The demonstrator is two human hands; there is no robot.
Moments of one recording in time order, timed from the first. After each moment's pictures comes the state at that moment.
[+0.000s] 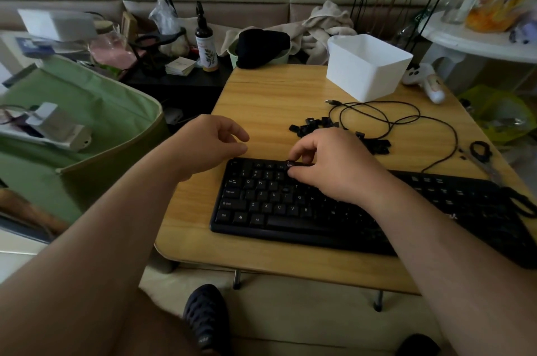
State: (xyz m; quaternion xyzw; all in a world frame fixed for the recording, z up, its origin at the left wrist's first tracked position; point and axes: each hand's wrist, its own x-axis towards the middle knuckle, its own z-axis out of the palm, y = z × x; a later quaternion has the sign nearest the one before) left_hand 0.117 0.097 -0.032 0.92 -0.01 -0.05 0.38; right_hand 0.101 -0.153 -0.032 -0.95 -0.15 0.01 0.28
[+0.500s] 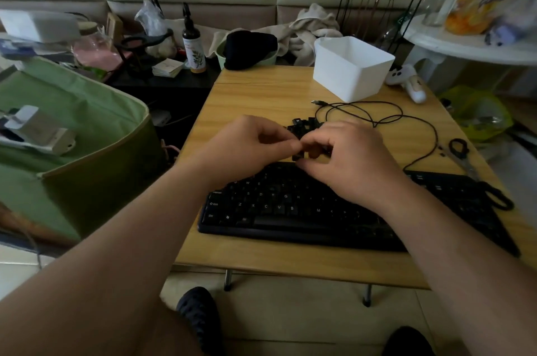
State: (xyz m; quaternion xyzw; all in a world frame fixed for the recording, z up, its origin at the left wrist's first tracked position) left_hand 0.096 0.024 -0.013 0.87 -0.12 -0.07 0.47; right_hand 0.086 -0.182 -0.022 -0.94 -0.20 -0.13 0.25
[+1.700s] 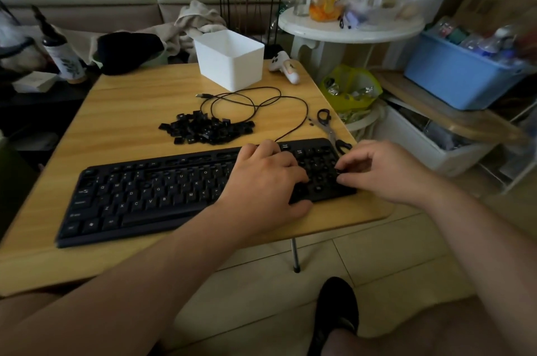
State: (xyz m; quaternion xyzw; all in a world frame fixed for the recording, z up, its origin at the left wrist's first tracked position) left_hand 0.033 -0.171 -0.063 0.91 -0.39 0.13 0.08; right_hand -0.008 -0.417 -0.036 -0.94 0.02 0.02 0.33
